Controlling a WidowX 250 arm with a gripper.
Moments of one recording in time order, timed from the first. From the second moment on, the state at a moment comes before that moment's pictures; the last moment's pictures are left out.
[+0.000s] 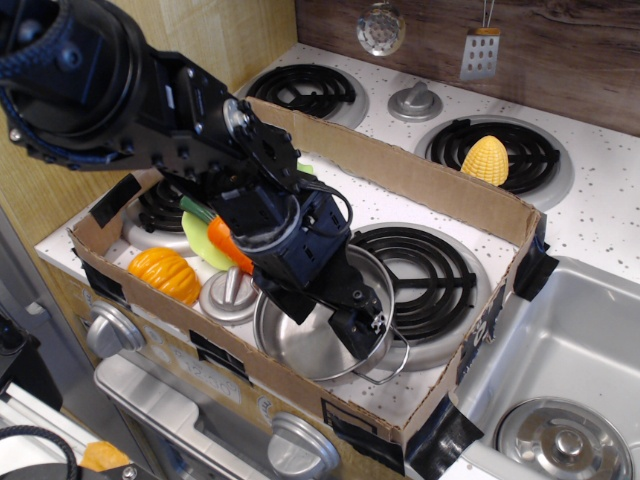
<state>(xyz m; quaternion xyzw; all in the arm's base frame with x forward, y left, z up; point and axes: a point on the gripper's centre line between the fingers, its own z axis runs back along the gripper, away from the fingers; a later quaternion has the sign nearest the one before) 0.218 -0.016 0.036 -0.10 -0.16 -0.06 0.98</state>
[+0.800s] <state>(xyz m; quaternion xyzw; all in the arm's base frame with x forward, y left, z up) 0.217 -0.006 0.048 -0.05 -0.14 -0.07 0.99</state>
